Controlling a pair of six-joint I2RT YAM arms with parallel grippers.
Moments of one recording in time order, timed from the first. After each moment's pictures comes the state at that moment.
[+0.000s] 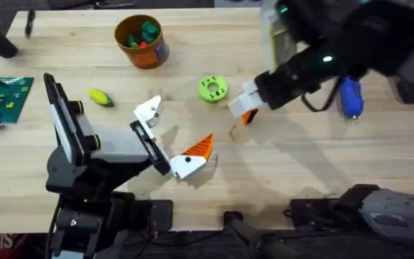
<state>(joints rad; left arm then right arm) -0.09 0.00 0.01 -0.08 0.87 -0.05 0.56 1.39 1.17 -1.00 -0.12 0.08</state>
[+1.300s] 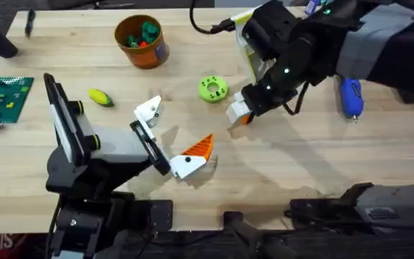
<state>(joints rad) -0.09 0.00 0.01 -0.08 0.87 -0.05 0.61 1.56 1.17 -1.00 -0.02 0.14</state>
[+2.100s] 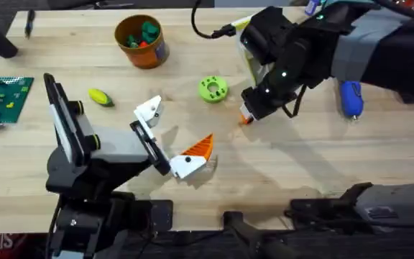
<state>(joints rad) -0.09 0.00 0.01 -0.08 0.87 -0.05 0.61 1.58 1.15 -1.00 -0.02 0.15</state>
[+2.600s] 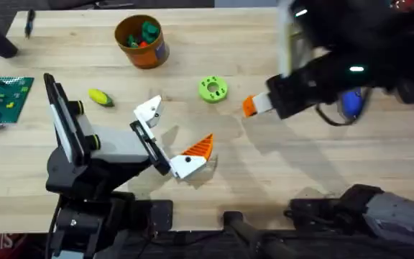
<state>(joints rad) -0.09 0.00 0.01 -0.08 0.87 -0.05 0.61 1.26 1.17 -1.08 -0.12 0.23</state>
